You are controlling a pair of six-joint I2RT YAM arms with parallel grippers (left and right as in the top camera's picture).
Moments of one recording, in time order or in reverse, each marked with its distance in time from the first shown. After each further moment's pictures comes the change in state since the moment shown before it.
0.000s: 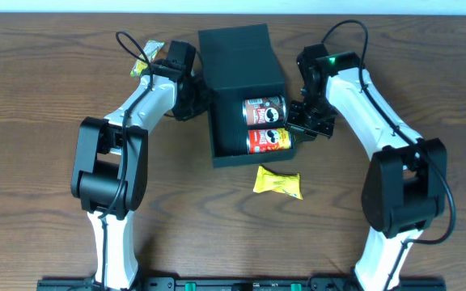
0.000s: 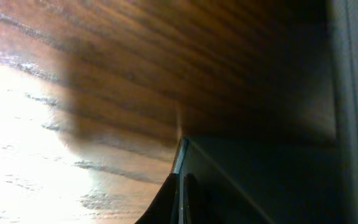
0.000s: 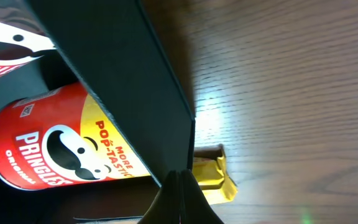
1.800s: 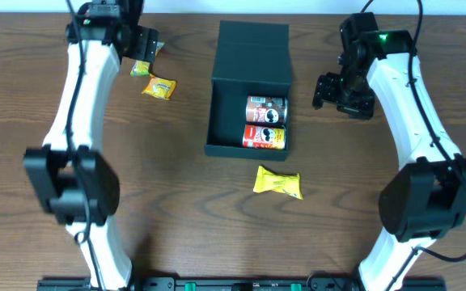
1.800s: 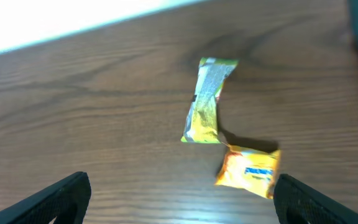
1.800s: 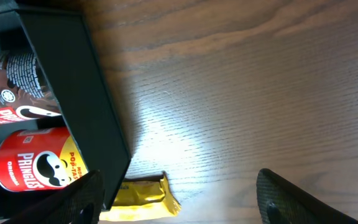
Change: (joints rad) left arm 0.210 -0.074 0.436 -0.235 -0.425 0.896; right arm -0.149 -0.056 0.187 -0.085 0.150 -0.146
